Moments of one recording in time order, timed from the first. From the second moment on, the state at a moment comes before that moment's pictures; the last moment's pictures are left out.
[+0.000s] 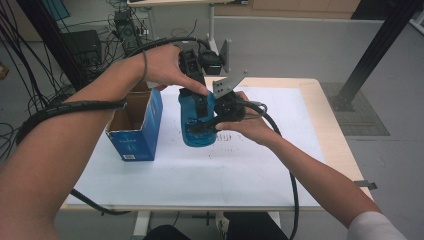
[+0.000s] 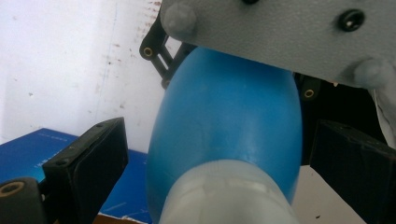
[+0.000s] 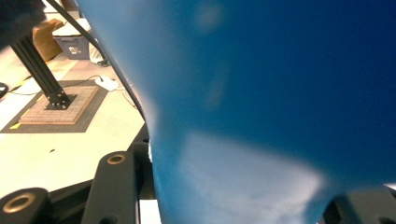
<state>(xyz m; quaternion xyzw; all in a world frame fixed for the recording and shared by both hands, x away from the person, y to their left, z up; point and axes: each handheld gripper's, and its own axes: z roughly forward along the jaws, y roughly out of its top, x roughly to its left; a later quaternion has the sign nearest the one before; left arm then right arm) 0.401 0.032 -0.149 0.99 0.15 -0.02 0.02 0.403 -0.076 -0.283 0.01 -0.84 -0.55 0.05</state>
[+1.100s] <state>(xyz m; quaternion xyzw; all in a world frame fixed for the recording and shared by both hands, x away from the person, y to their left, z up) 0.397 0.031 -0.153 0.99 0.15 -0.02 0.01 0.402 -0.078 -0.283 0.01 -0.84 -0.55 0.04</state>
